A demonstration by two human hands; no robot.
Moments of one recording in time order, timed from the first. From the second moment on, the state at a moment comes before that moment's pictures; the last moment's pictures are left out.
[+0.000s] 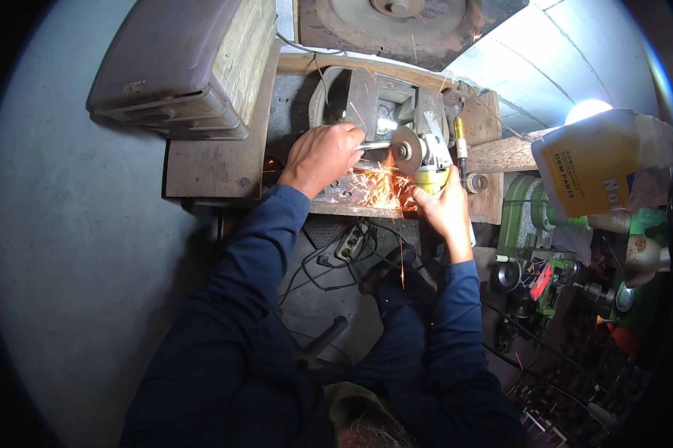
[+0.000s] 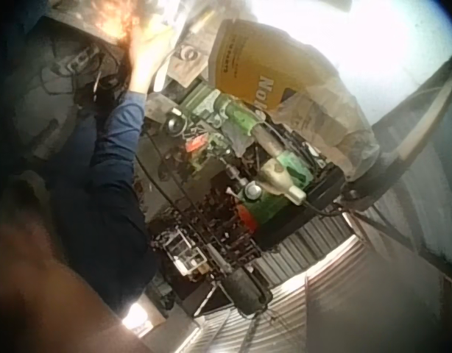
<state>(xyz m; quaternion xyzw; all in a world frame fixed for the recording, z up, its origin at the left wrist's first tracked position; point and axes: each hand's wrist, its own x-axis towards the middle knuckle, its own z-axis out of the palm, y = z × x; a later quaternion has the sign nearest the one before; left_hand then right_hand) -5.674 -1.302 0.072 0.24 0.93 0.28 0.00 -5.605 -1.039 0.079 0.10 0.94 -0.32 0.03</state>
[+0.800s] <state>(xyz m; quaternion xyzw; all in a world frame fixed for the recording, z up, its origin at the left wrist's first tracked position) -5.673 -1.302 0.069 0.24 0.93 0.29 0.02 -5.605 -1.042 0.085 0.12 0.93 -0.33 0.06</state>
